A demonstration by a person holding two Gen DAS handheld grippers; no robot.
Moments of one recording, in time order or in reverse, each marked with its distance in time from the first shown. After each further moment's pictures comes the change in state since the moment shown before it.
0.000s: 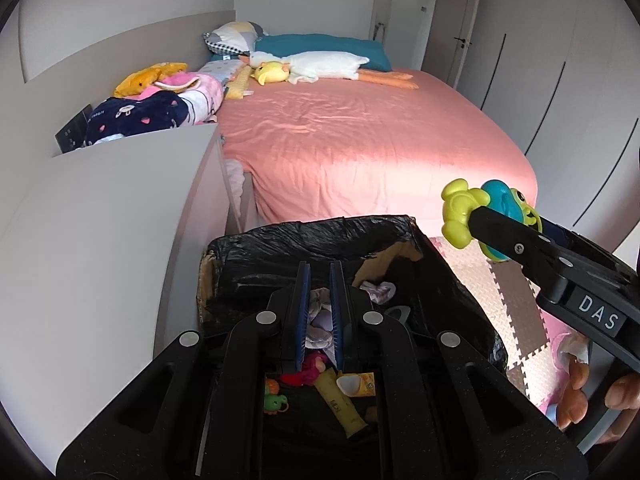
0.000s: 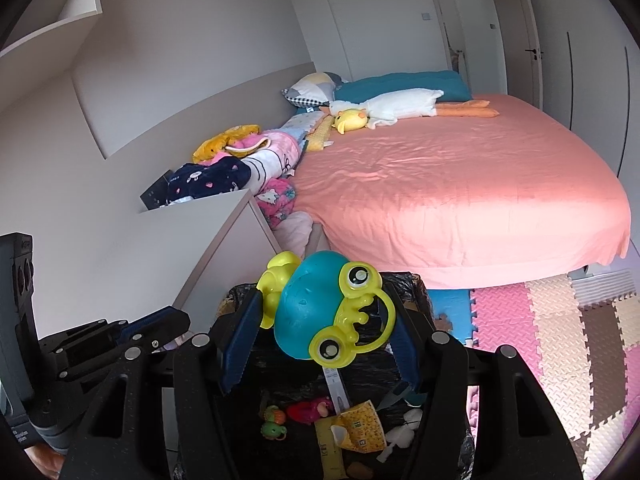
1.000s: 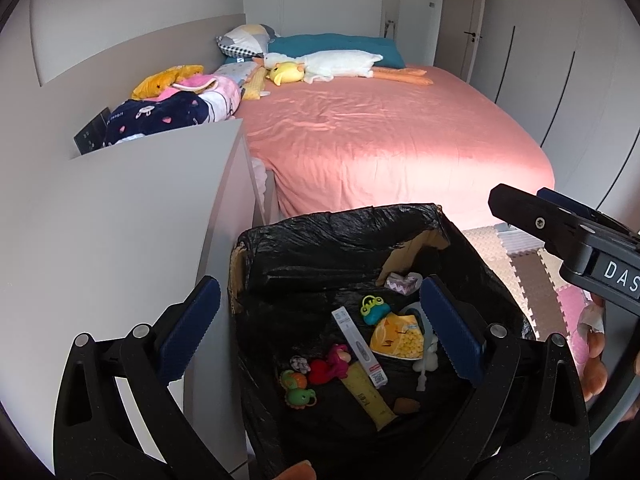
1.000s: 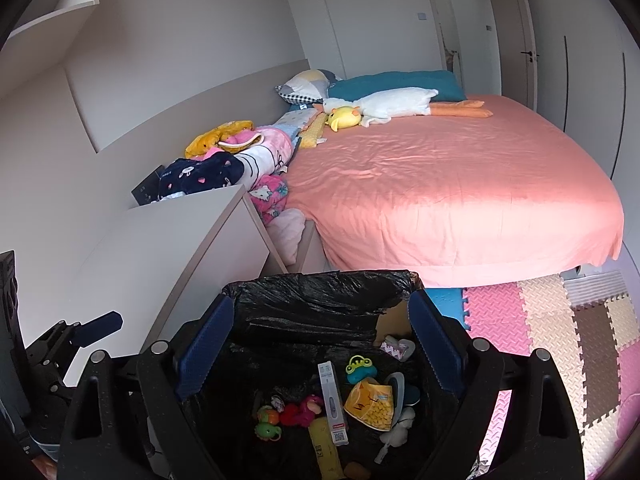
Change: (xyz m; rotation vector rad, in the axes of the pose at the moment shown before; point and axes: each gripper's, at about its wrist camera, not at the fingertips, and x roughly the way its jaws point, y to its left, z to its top) left arm -0.004 0.015 -0.014 0.028 -0.006 0.075; right arm 0.005 0.012 -0.003 -0.009 0.007 -0.041
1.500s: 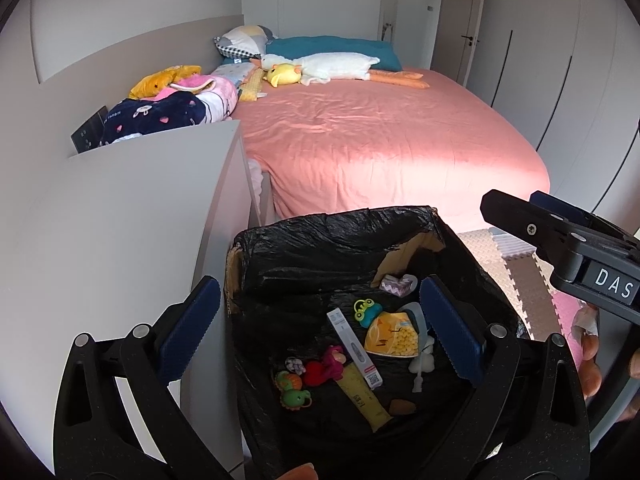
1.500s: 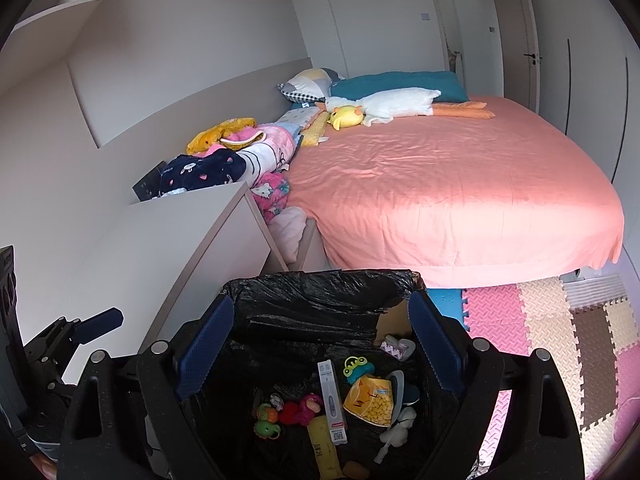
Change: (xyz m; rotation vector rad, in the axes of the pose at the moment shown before) left arm -0.003 0.002 -0.001 -0.011 -0.006 -0.021; right arm 0.000 0.002 -0.001 -0.012 0.003 0.001
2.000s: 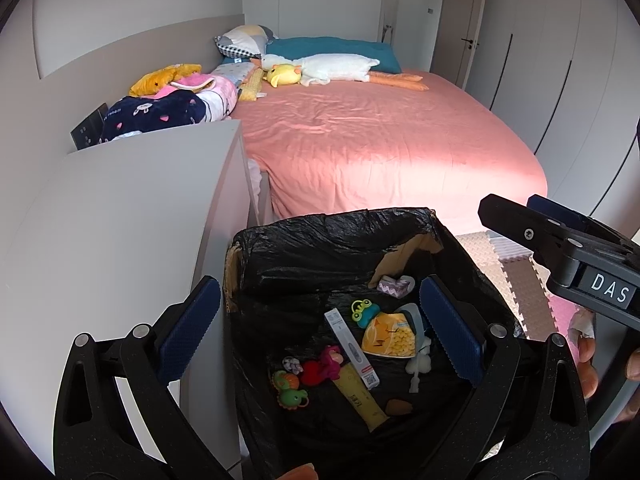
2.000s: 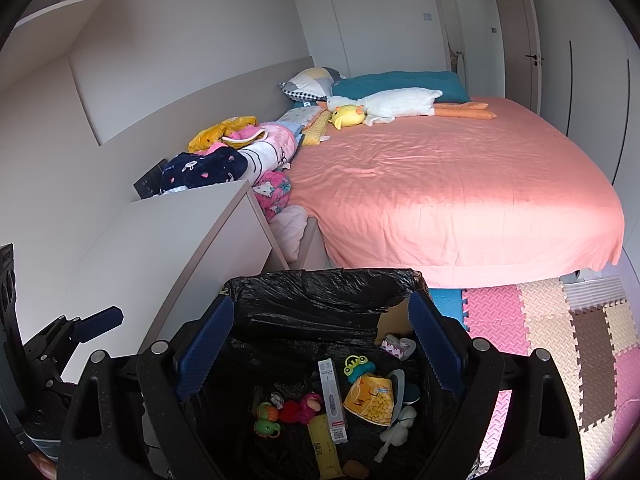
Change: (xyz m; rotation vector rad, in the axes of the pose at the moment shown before) left arm 0.000 -0.001 -0.002 -0.007 -0.002 -0.007; right arm 0.001 0.003 0.000 -0.004 0.004 0.000
